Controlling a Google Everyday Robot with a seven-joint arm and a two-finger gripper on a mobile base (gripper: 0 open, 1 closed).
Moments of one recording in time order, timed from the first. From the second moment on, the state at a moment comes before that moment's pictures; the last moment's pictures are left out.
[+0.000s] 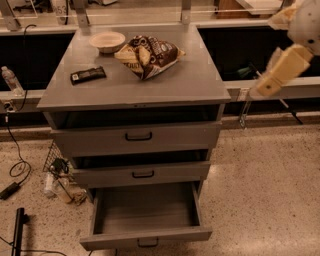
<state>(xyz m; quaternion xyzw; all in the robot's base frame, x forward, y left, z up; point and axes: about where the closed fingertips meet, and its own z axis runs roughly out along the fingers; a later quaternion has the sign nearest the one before) 0.530 -0.209 1.016 -0.55 0.76 0.00 0.35</state>
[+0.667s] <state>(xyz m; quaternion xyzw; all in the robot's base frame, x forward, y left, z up) 0.723 -0.126 1.043 -0.51 0.68 0.12 0.51</state>
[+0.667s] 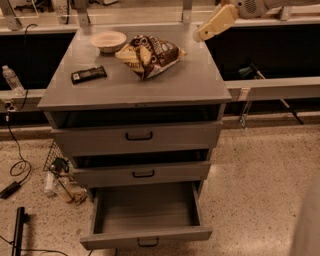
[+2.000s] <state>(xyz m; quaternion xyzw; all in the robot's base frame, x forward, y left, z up) 0.824 -0.036 0.963 -0.47 0.74 0.17 0.46</state>
